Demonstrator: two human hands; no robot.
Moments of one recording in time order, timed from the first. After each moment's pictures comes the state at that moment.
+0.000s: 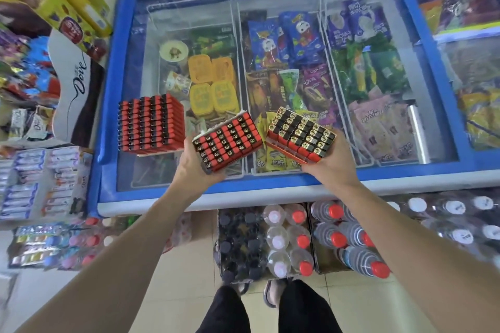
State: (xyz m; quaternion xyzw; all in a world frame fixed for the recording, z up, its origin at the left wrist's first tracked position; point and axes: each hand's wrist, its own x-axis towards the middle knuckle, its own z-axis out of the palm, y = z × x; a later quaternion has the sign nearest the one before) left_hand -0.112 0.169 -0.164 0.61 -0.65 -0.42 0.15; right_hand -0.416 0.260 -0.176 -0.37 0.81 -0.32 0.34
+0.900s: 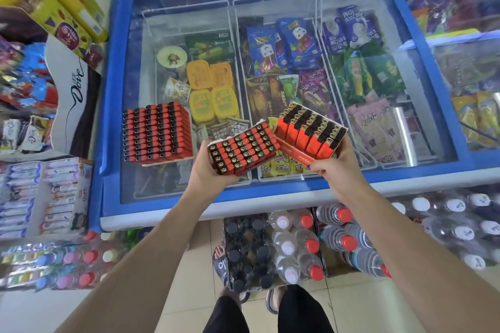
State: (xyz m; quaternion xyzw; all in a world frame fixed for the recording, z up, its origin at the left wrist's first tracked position) left_hand -0.122 0.164 -0.147 0.58 -0.58 -0.52 0.21; right_hand -0.398 0.251 -0.165 -0.18 0.69 -0.48 0.51
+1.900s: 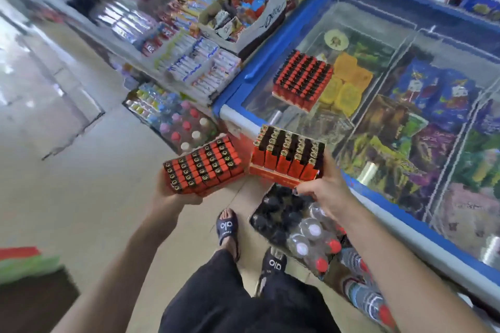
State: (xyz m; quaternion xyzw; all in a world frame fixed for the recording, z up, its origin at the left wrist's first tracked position) left_hand 0.050 0.450 -0.088 0.68 -0.19 -0.47 0.54; right_hand -0.234 0.299 -0.096 -0.46 0.49 -0.26 0.69
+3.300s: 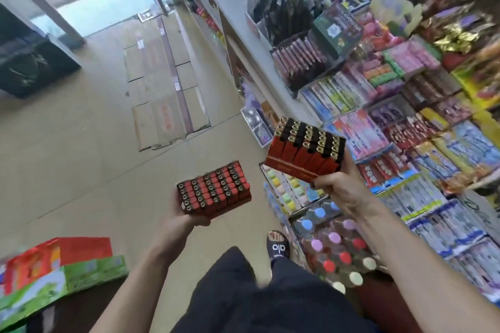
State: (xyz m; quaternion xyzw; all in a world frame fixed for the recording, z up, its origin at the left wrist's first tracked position) left_hand 0.610 0.422 -0.091 0.74 0.01 -0.37 0.57; right_hand 0.446 0.128 -0.081 -0.51 0.38 -0.14 0.76
